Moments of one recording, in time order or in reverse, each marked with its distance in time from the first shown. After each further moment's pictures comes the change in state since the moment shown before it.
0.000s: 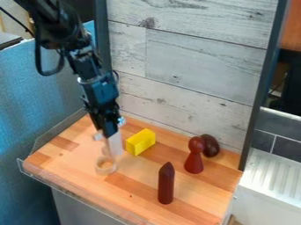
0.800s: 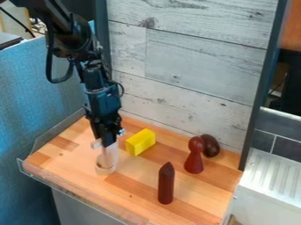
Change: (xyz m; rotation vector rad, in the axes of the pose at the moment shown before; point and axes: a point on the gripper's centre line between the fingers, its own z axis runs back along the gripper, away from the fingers) arm -0.006 0.005 -0.018 0.050 0.076 0.007
